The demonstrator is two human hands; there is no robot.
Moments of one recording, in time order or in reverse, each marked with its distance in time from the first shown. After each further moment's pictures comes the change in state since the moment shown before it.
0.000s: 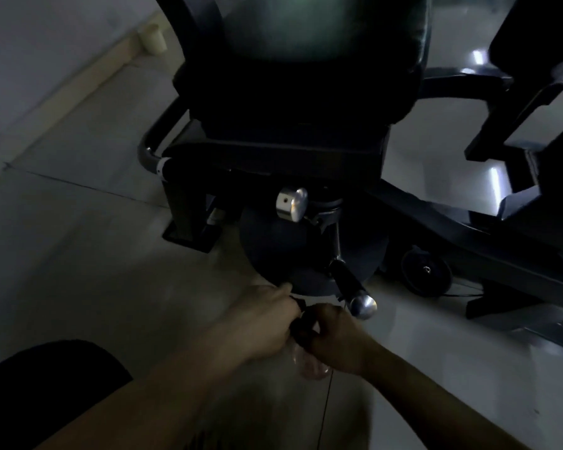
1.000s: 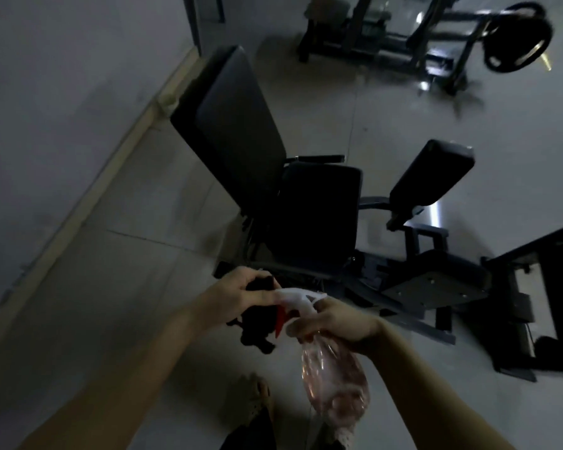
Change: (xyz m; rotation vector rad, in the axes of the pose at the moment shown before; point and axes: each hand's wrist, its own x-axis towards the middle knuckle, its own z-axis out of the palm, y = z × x) left_hand -0.380 -0.036 -0.466 -1.187 0.015 0.134; right_hand -0.273 -0.477 -0.278 0.750 -0.390 -0.094
